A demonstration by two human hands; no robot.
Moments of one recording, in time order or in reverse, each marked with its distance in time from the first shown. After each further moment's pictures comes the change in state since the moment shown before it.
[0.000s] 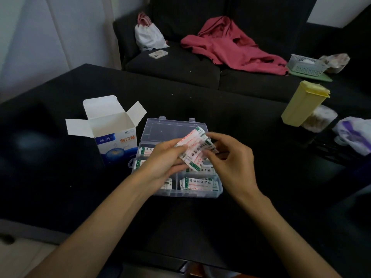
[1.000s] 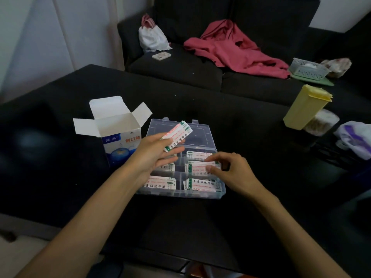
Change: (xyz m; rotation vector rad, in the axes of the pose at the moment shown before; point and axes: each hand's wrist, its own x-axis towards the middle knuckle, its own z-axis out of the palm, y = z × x) left_hand 0.000 0.012 -0.028 -0.014 0.118 0.050; right_hand 0.004 0.038 0.001 -0.062 -0.375 0.171
